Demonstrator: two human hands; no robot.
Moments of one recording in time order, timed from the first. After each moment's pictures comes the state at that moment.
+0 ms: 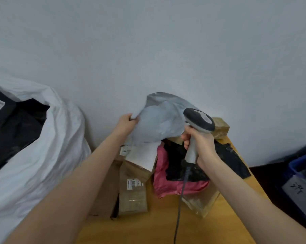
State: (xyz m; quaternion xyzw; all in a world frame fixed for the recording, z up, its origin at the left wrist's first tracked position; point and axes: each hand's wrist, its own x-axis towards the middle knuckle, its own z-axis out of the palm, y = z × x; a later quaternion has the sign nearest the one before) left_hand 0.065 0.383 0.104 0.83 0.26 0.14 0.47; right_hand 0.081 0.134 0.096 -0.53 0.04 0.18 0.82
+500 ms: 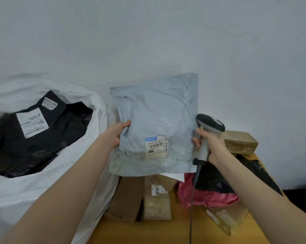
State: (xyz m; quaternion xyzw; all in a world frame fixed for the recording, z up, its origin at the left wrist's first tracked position) left_hand -0.026 0.472 0.164 0.52 0.37 0.07 0.76; right_hand 0.078 0.196 0.112 -0.49 0.05 0.24 0.83
